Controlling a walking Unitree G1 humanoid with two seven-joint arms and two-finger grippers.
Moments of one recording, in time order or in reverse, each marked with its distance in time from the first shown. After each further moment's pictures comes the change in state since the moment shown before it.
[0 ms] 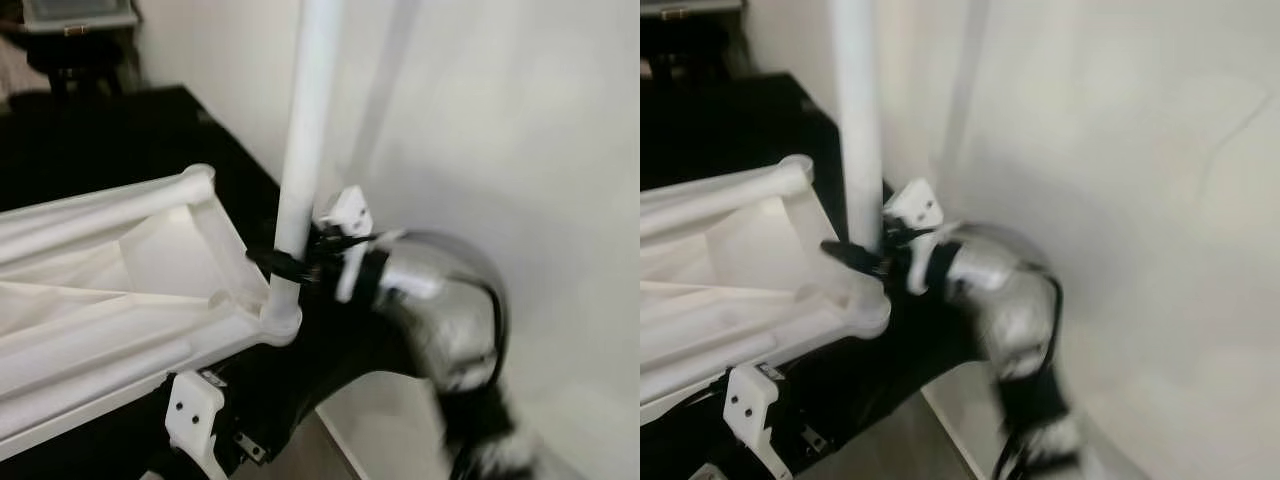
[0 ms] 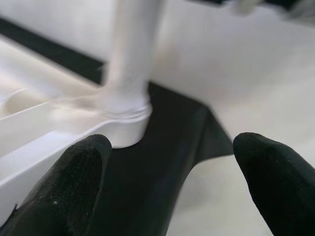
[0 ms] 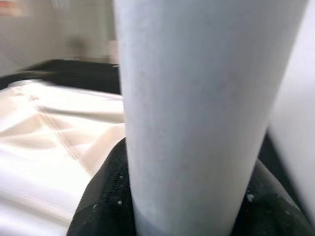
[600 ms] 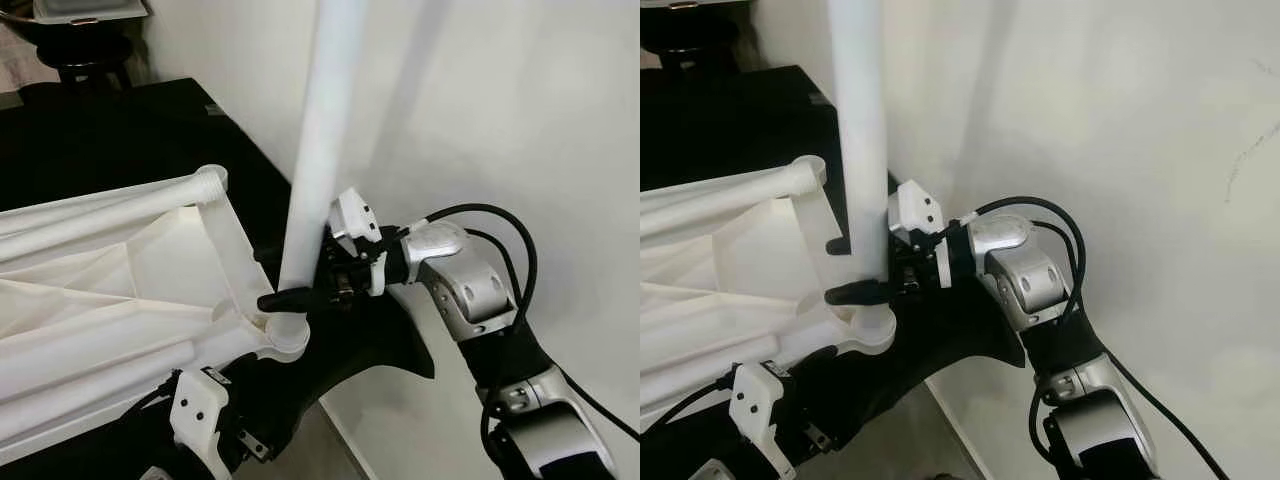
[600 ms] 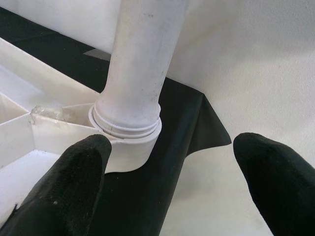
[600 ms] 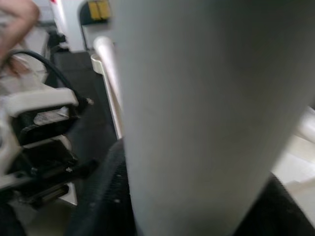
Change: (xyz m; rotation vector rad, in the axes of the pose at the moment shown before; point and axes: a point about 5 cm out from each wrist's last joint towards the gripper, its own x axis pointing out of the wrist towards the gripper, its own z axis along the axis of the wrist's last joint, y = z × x) left arm 0.002 -0.002 -0.003 -0.007 0.011 -0.004; right arm 0.013 -0.031 0.032 -0.169 0.019 1.001
